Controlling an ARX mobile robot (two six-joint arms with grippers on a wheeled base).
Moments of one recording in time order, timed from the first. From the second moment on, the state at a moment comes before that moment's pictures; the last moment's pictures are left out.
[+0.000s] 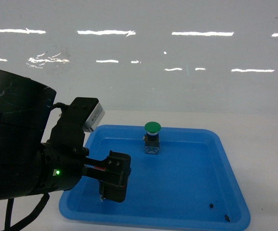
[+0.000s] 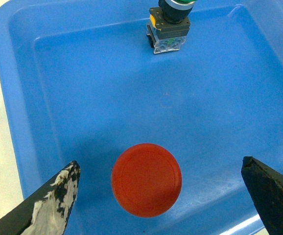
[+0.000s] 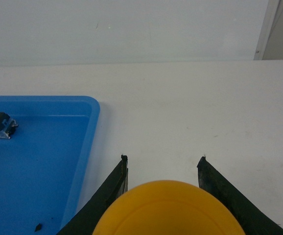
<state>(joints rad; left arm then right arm) -0.33 1.90 0.70 0.49 0.15 -0.10 -0.08 1.51 0.37 0.78 -0.10 0.04</state>
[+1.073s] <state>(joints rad) -0.38 2.13 0.81 0.54 0.09 -0.07 -0.08 1.51 0.37 0.78 -0.10 0.04</state>
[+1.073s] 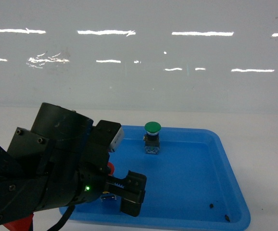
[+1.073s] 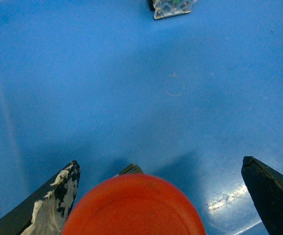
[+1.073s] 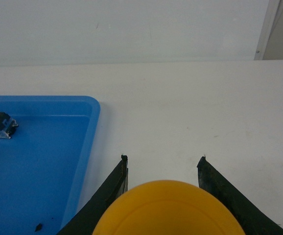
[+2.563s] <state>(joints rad) -0.30 1.67 0.56 0.67 0.02 -0.10 -0.08 1.51 0.37 0.78 -0.10 0.04</state>
